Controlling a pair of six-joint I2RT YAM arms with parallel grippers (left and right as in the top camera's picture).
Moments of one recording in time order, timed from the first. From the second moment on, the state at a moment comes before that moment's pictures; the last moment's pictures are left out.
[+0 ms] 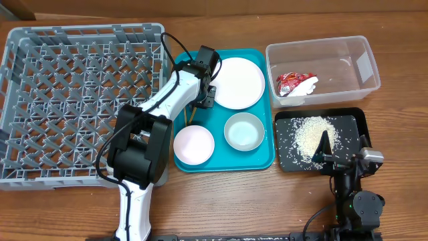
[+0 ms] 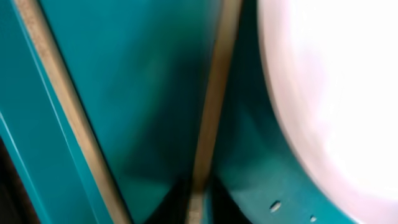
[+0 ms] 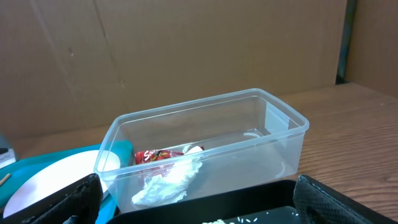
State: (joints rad) left arm -0.39 2.20 1.63 -0.81 -0.13 -0.21; right arm 0.01 0.01 0.02 -0.02 0.10 0.15
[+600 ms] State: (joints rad) left arm -0.27 2.09 1.87 -1.15 -0.07 -0.33; right arm 0.01 0.01 0.02 -0.02 0.10 0.15
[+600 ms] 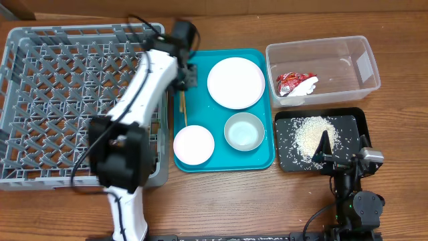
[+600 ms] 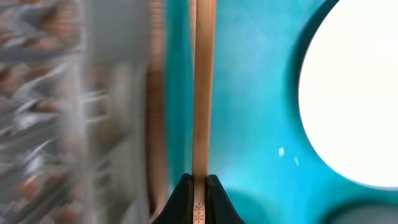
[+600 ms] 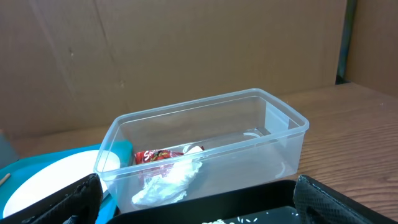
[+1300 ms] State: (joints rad) left arm -0.10 2.00 1.74 -1.21 -0.07 -0.18; right arm 0.01 0.01 0.02 -0.02 0.10 0.15
